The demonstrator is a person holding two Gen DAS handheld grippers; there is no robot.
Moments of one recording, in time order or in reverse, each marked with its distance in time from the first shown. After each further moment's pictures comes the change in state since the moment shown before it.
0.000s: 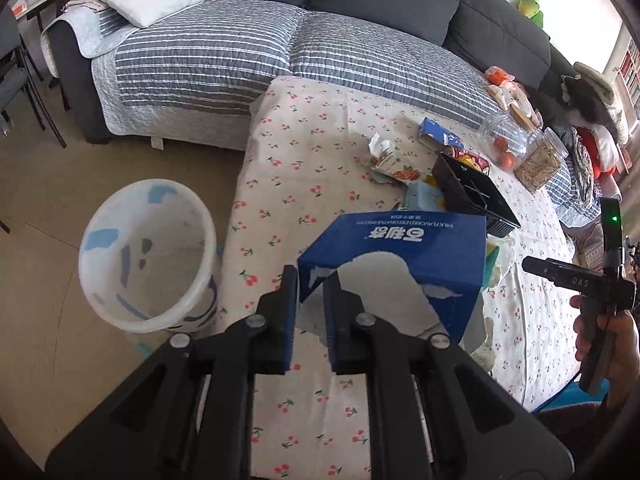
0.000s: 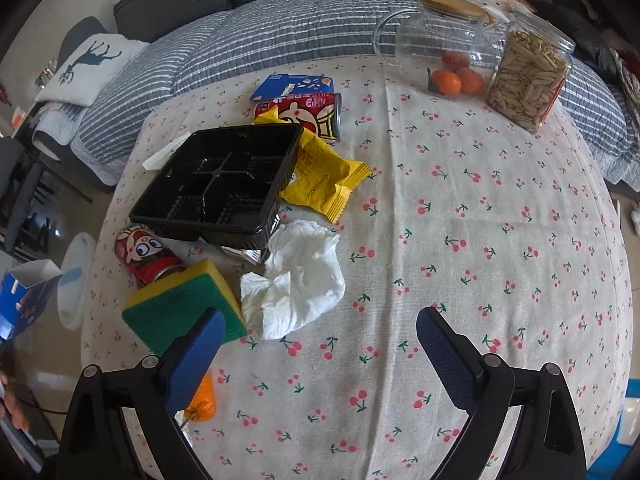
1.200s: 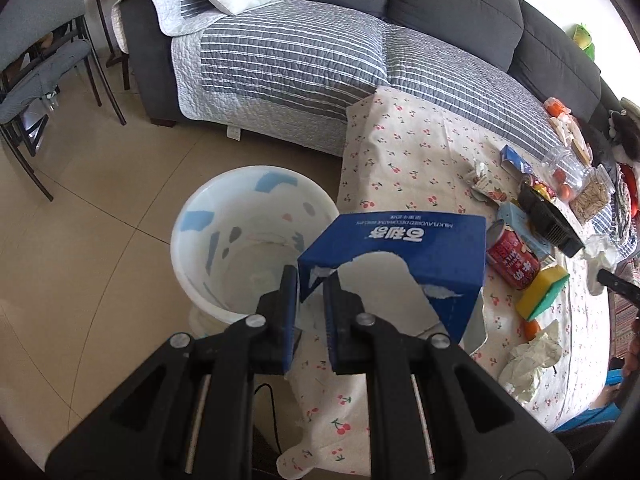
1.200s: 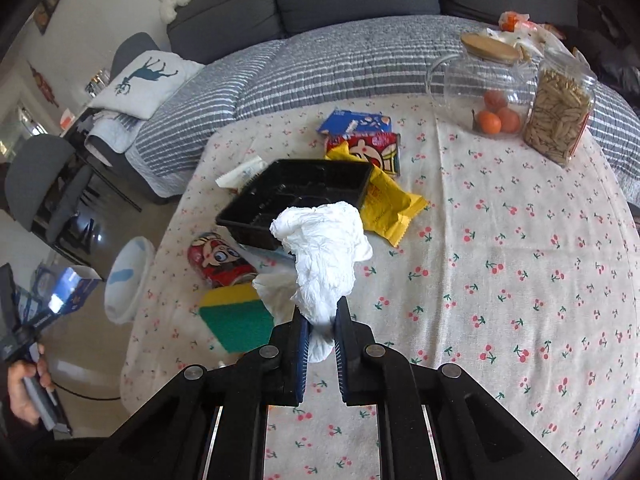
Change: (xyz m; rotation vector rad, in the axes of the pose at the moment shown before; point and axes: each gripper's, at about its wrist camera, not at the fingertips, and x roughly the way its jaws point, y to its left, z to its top) left arm -0.011 0.091 -0.015 -0.119 -0.035 0.161; right arm -0.057 0.030 -0.008 -0.038 -0.156 0.202
